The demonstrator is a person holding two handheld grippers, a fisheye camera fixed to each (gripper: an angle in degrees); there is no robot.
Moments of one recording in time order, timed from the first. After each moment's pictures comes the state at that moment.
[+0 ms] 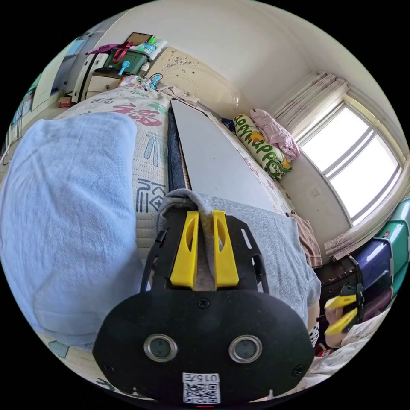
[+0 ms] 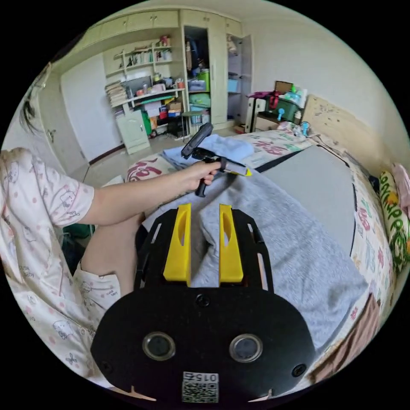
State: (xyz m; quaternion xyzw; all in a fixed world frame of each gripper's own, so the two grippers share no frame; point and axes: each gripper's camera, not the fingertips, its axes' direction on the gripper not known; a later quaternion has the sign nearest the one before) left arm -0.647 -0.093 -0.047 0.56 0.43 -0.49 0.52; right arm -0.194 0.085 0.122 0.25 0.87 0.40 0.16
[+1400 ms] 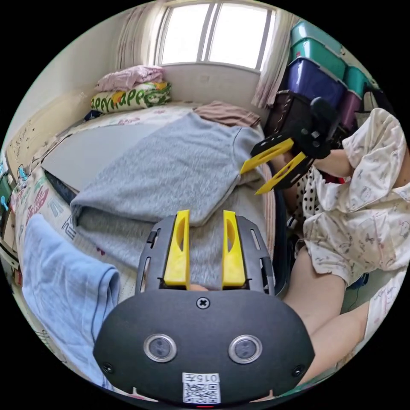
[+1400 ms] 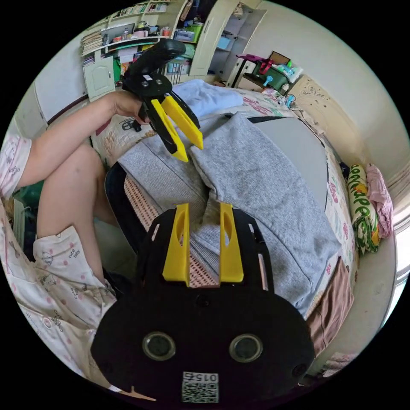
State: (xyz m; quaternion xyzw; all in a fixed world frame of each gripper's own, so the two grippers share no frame) left arm -0.471 -0.083 0.073 0.63 0.25 -0.05 0.73; right arm -0.051 0.384 0.434 0.13 0.80 0.58 0.10
